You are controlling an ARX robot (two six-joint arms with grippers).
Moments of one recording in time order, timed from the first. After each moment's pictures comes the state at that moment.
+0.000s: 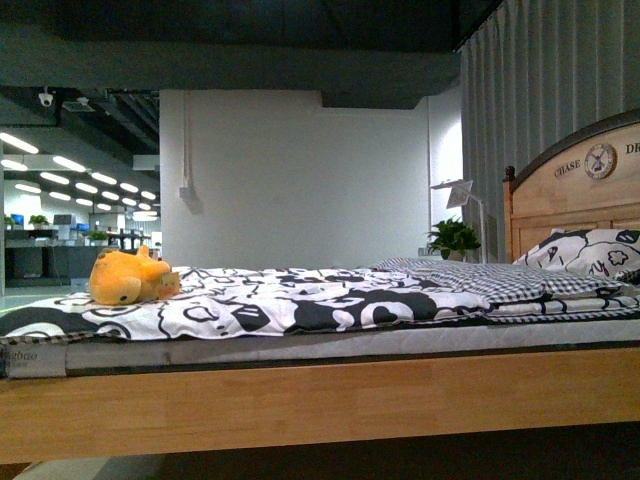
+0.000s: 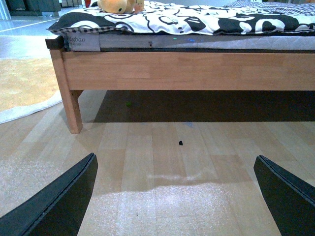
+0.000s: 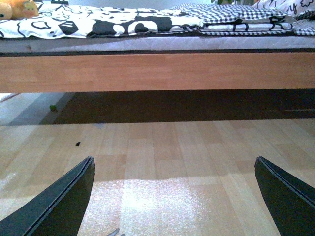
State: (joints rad) left arm 0.00 0.00 0.01 0.00 0.00 -0.01; right arm 0.00 0.00 0.01 0.00 0.00 0.00
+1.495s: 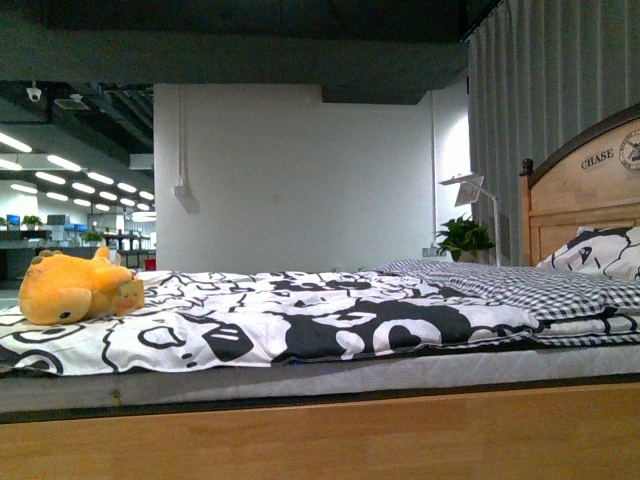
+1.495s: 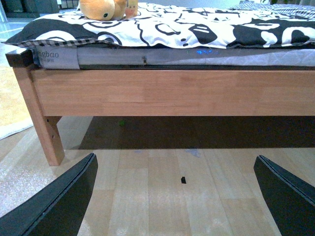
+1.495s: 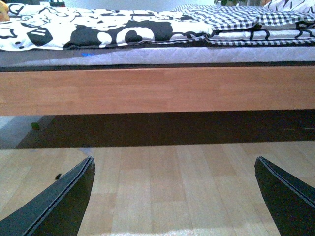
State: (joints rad) left arm 0.00 0.00 0.01 0.00 0.00 -0.01; right arm 0.00 0.00 0.01 0.00 0.00 0.00
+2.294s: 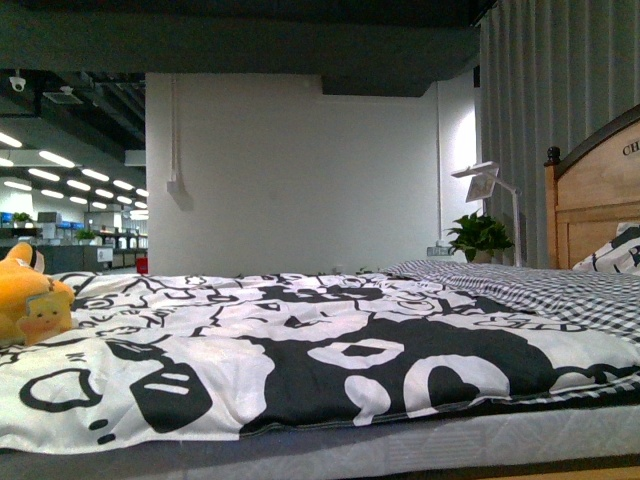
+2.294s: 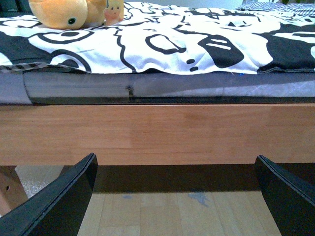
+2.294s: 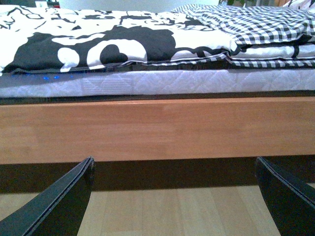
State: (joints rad) left arm 0.00 0.00 0.01 0.00 0.00 -0.01; right arm 0.00 0.00 0.01 0.00 0.00 0.00
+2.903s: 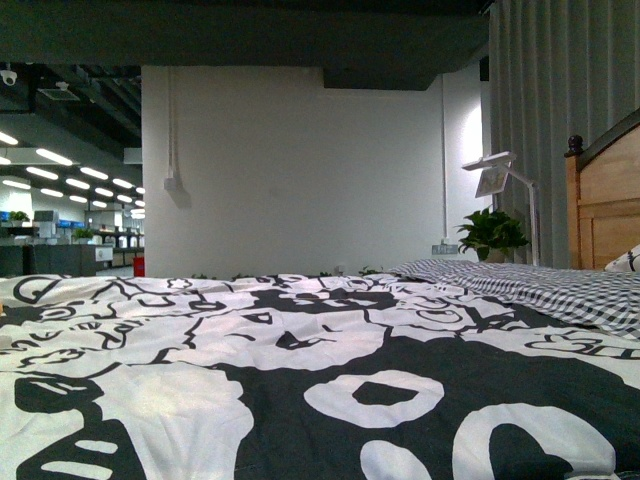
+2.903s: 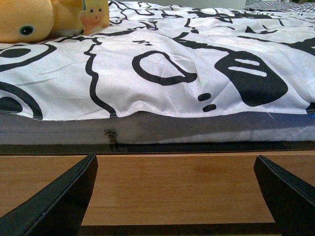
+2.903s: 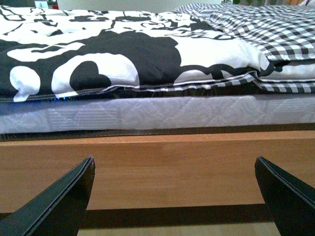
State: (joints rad) left arm 0.00 0.00 0.01 0.00 0.00 -0.01; right arm 0.00 0.00 0.01 0.00 0.00 0.00
